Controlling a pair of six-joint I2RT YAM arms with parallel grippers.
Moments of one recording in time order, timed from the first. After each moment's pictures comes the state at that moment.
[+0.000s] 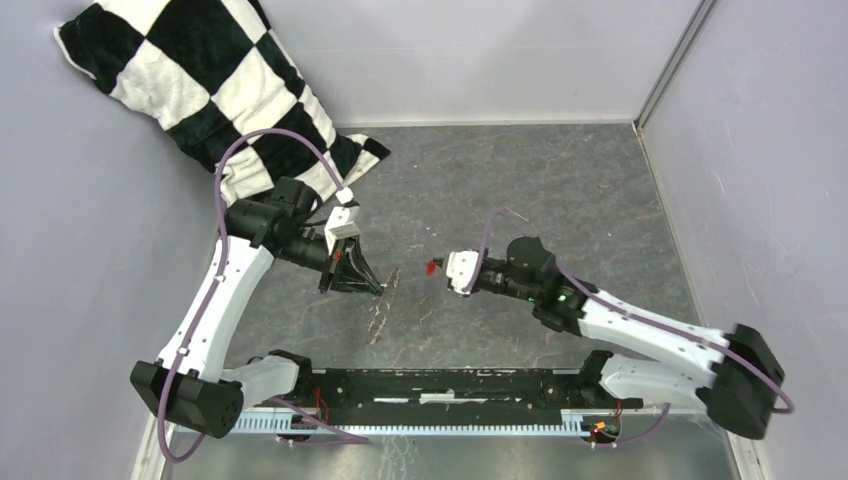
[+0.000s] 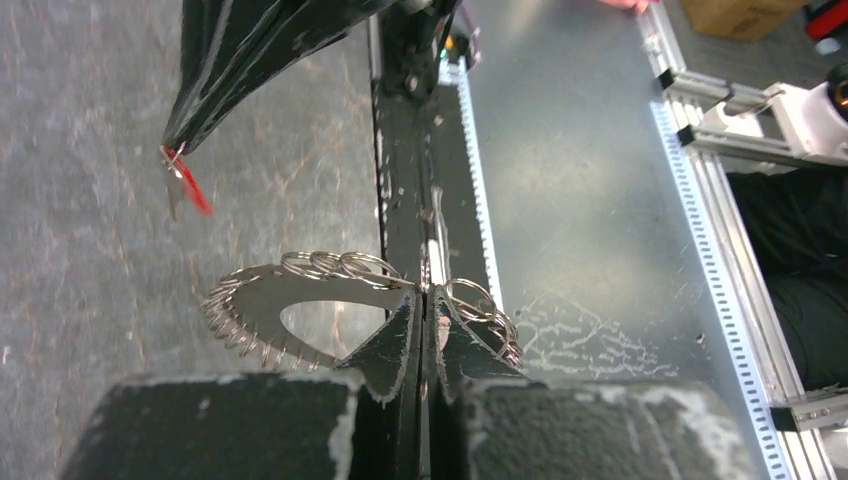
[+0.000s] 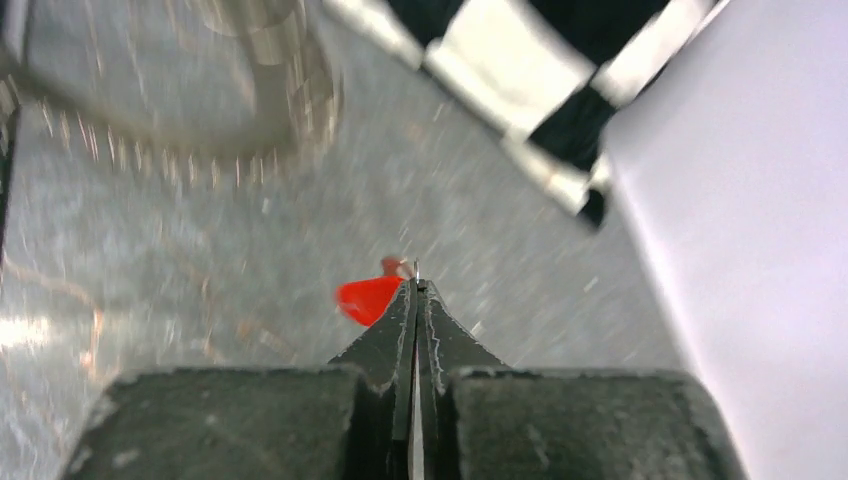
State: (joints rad) left arm -0.28 1.16 1.25 -1.47 1.23 1.01; right arm 0.91 1.13 0.58 0.31 -0.30 -0.56
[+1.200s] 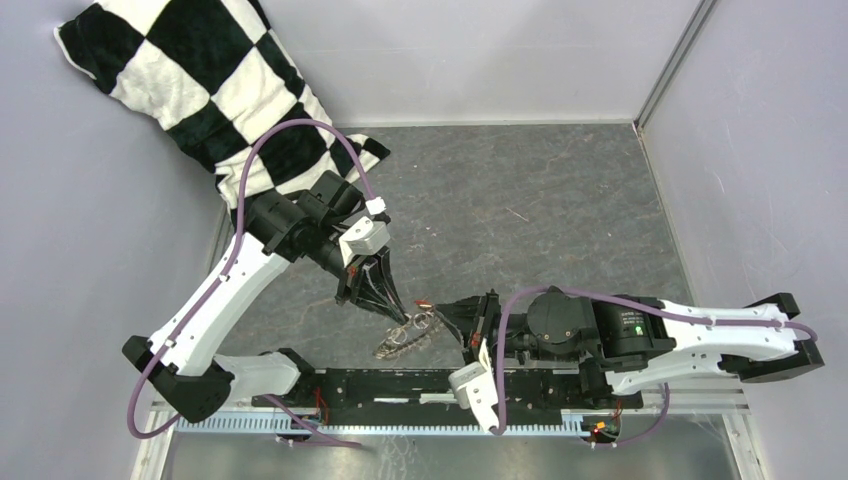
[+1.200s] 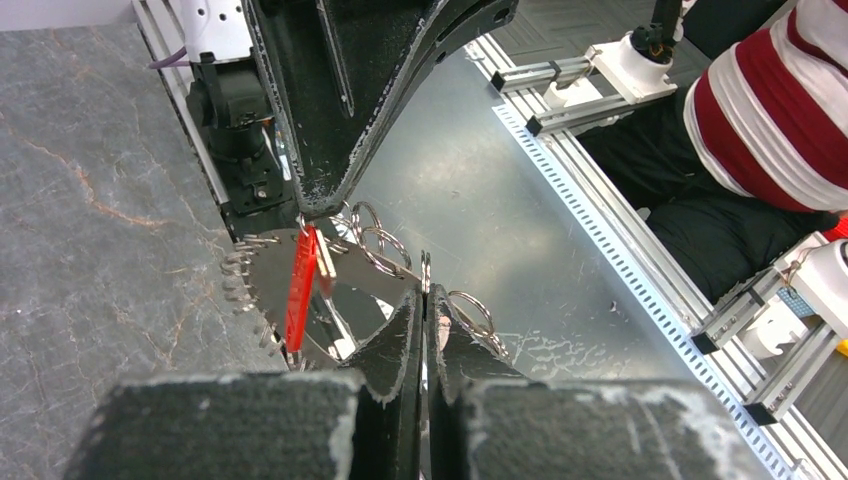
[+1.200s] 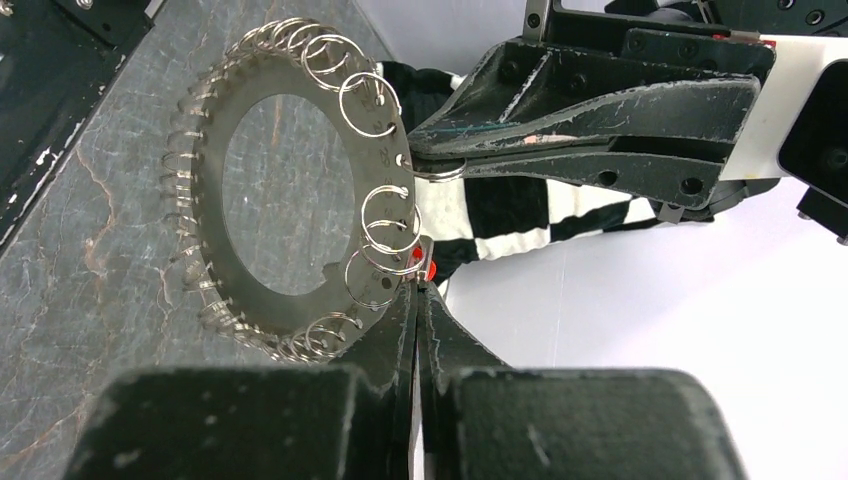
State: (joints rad) left arm -0.65 1.22 1.47 -1.44 1.42 0.93; right arm 1.61 0.95 1.18 -0.53 0.21 -1.10
